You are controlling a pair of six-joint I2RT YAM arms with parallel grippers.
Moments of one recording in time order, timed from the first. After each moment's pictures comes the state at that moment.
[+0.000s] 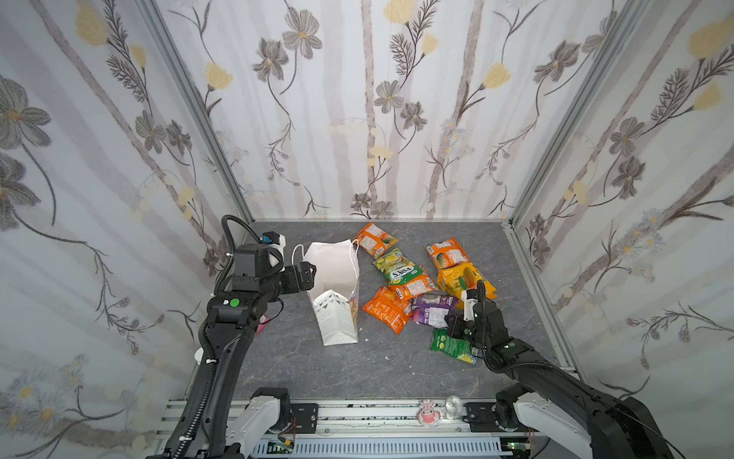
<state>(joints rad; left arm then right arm) -0.08 0.99 1.12 -0.78 0.24 -0.23 0.40 0.96 0.29 0.01 -0.12 0.56</state>
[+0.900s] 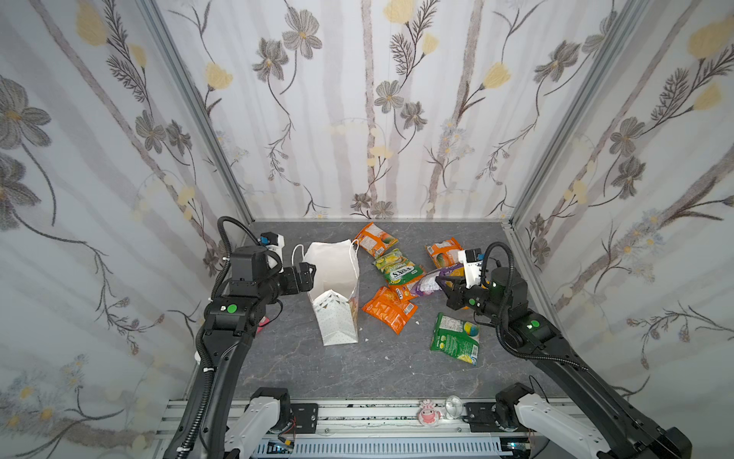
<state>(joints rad) -0.08 0.95 1.11 -0.77 0.23 -0.23 0.47 0.90 0.79 -0.19 -0.30 0.35</state>
